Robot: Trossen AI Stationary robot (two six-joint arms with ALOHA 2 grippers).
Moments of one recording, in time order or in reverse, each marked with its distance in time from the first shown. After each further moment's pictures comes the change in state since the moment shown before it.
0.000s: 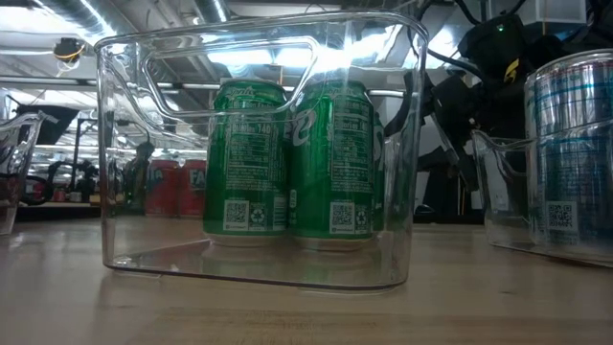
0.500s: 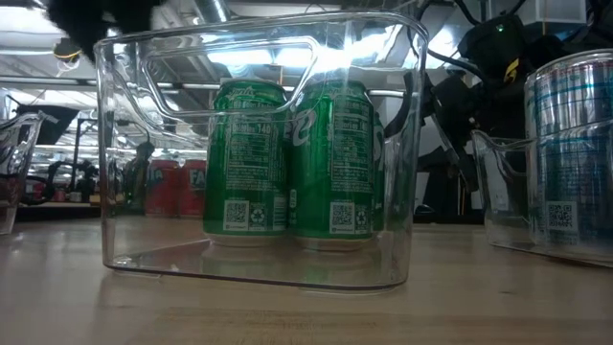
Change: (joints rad) left arm 0.447 -0.031 0.000 0.158 -0.174 0.524; right arm 0.000 0.000 0.000 -0.004 -0.003 0.019
